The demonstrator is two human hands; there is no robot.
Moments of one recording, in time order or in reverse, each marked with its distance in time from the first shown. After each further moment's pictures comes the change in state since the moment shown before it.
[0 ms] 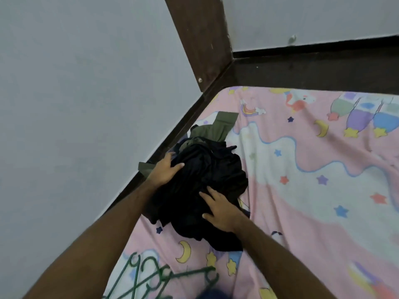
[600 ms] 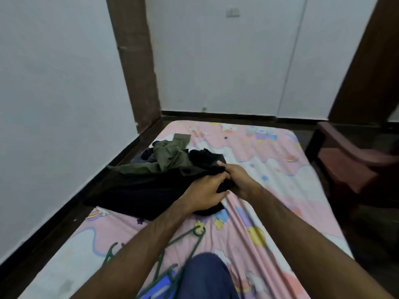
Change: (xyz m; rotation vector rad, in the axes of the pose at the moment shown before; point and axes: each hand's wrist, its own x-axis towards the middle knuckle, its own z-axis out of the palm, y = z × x) left_hand -0.237 -0.008 0.062 -0.123 -0.007 1.125; right_hand -0.127 -0.146 0.023 1.057 0.791 0.332
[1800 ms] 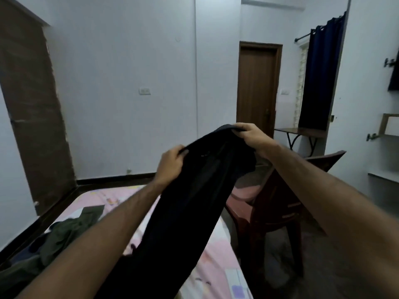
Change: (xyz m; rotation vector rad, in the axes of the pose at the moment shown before) left_hand 0.215 0.220 -0.069 -0.344 0.458 0.139; right_hand -0.221 -0.306 -0.249 -0.678 0.466 -0.584
